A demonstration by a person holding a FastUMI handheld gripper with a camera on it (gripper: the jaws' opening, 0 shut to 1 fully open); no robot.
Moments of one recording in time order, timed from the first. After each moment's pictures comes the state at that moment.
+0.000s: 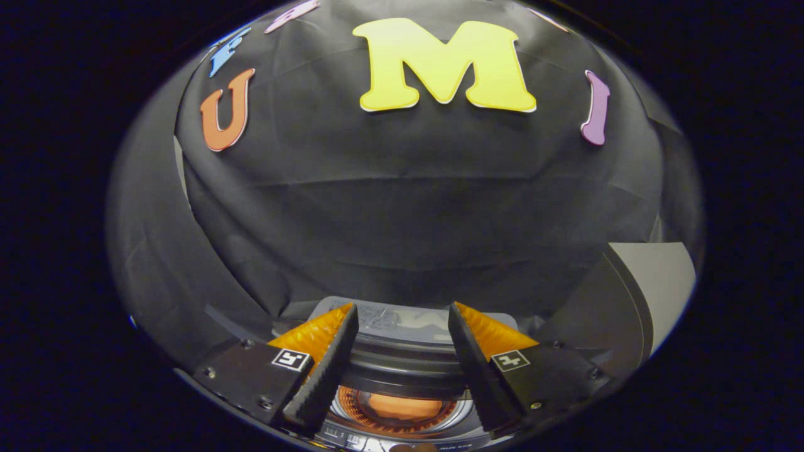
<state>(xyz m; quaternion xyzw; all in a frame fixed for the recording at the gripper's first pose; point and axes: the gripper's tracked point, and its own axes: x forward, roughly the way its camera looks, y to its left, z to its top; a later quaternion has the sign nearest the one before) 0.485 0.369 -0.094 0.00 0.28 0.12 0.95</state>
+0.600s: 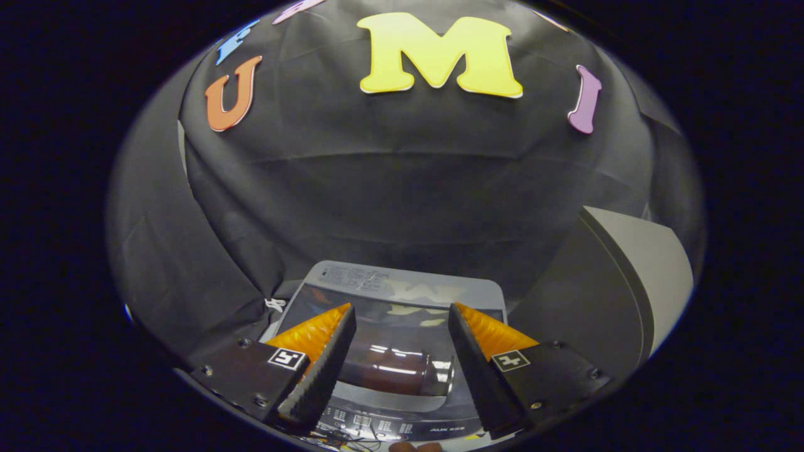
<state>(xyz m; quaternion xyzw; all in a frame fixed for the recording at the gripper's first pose) 0.428 0.341 -0.109 -0.03 0.29 0.11 0.95</state>
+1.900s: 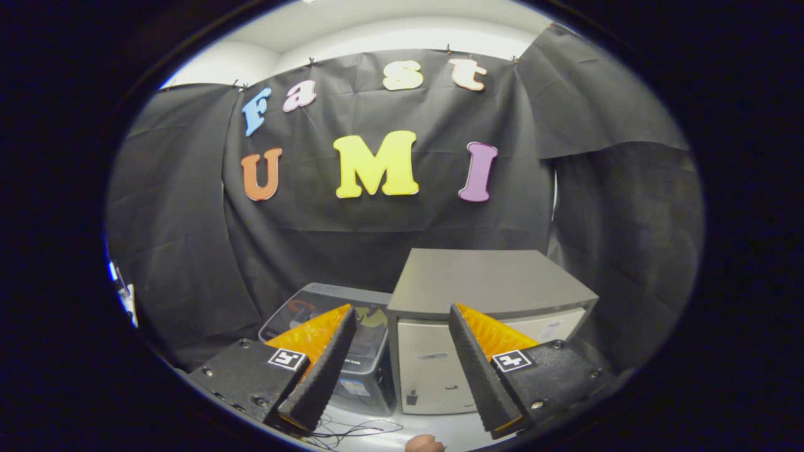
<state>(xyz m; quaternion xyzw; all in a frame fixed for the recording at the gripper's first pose) 0.123 0.045 0.003 -0.01 0.10 0.11 0.99</state>
